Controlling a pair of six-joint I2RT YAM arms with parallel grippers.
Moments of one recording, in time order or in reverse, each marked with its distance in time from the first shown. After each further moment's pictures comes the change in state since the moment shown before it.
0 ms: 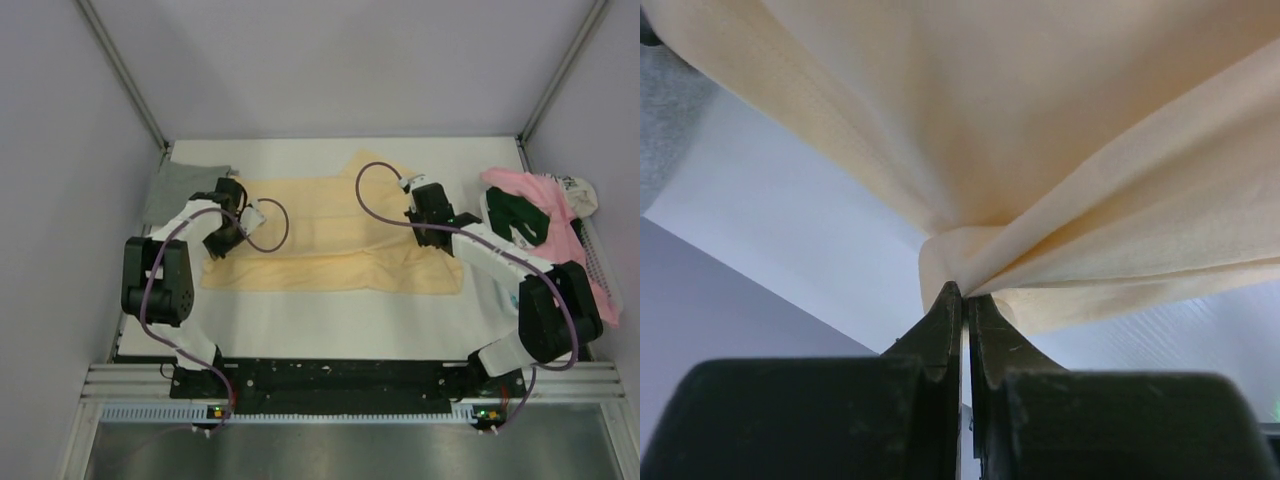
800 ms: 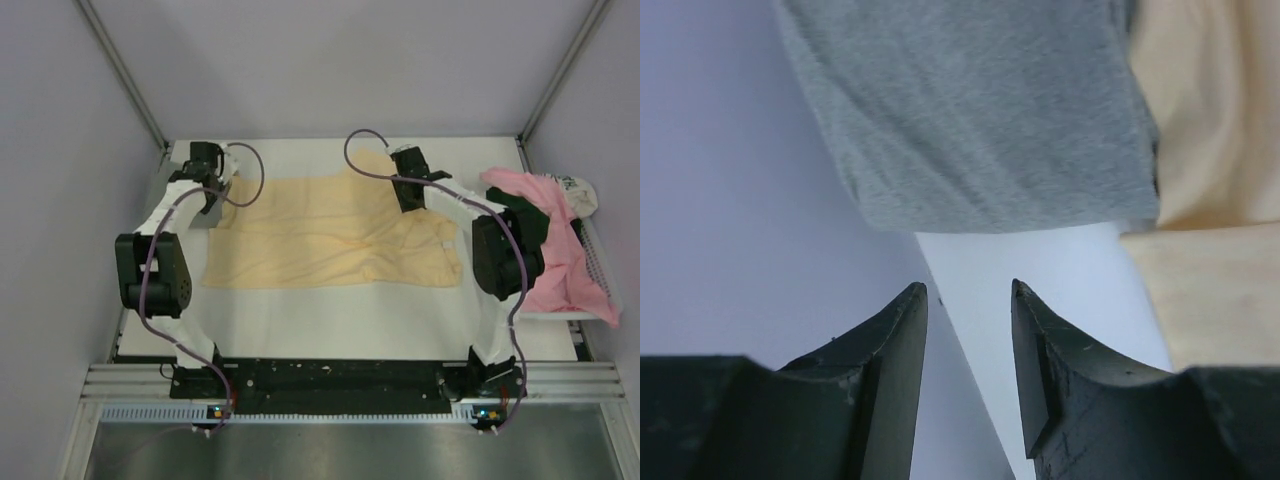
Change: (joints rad) left arm 0.086 0.071 0.229 0.267 -0.167 -0.051; right arm -0.042 0.448 0.449 -0.051 0.040 -0.016
